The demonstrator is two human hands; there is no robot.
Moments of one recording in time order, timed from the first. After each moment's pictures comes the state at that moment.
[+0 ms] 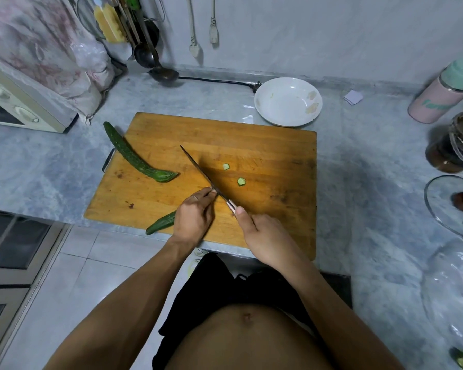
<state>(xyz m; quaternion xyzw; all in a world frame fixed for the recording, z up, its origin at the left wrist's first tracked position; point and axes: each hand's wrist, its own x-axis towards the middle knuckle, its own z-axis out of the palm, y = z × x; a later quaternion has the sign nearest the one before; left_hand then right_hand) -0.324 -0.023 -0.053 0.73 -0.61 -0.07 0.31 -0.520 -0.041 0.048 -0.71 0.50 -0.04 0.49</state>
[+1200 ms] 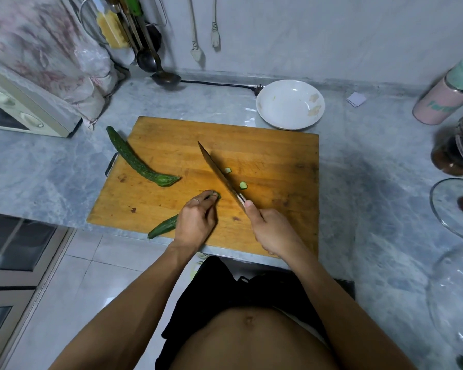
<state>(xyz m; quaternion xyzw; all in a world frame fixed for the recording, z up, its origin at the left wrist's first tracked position) -0.325 -0.024 -0.047 0.74 -0.60 -0.09 0.28 -0.519 -0.074 0.024 -0.67 0.53 -0.04 0.51</state>
